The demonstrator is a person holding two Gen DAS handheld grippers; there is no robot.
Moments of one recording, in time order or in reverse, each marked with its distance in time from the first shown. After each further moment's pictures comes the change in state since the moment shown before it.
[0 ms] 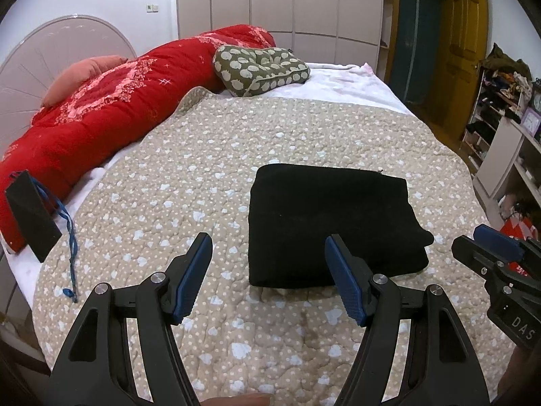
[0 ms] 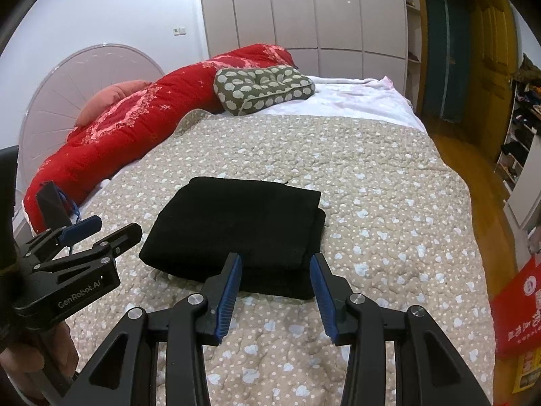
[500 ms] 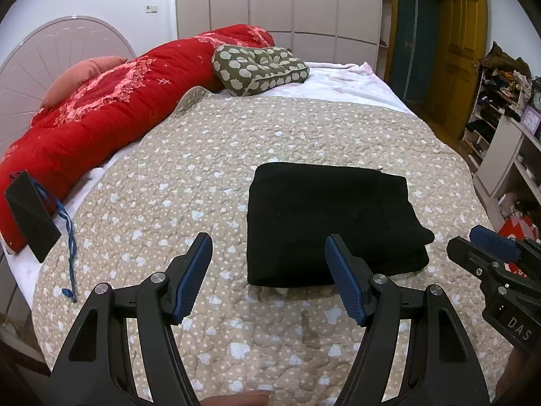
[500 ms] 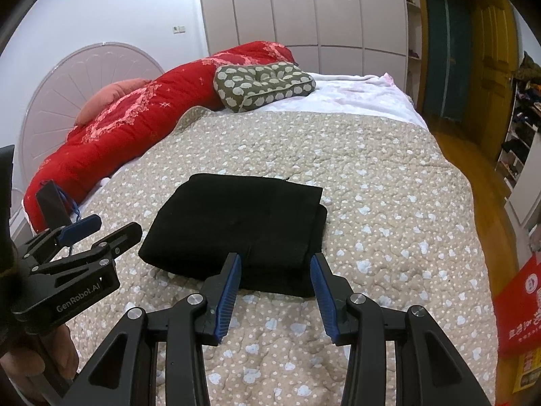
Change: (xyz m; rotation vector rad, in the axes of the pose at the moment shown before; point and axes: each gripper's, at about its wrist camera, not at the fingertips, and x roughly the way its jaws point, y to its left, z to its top) left arm 0.002 0.000 -0.001 0.002 0.006 0.001; right arm 0.005 0.002 -0.002 0.006 0.014 0.005
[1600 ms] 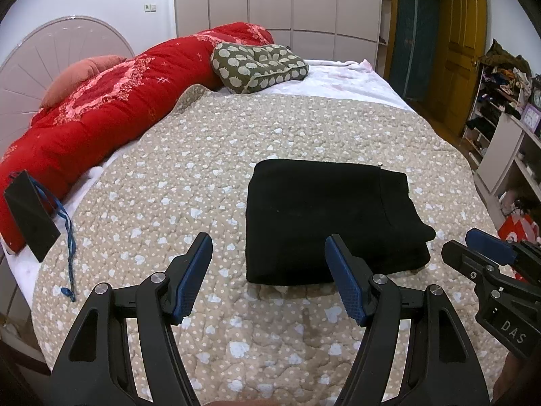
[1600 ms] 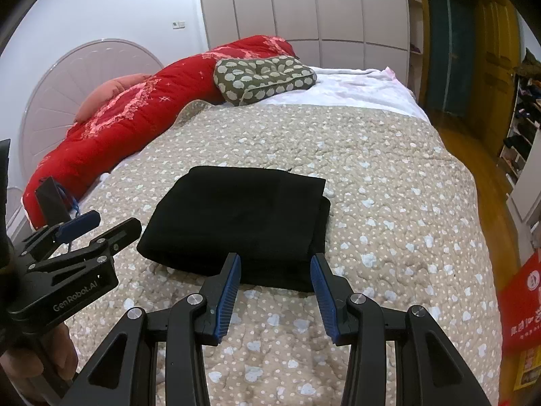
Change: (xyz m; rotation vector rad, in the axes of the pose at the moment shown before) left arm 0.004 -0.002 -0.002 0.009 0.009 -0.002; right arm 0.006 0.005 -0.004 0.015 0.023 -0.006
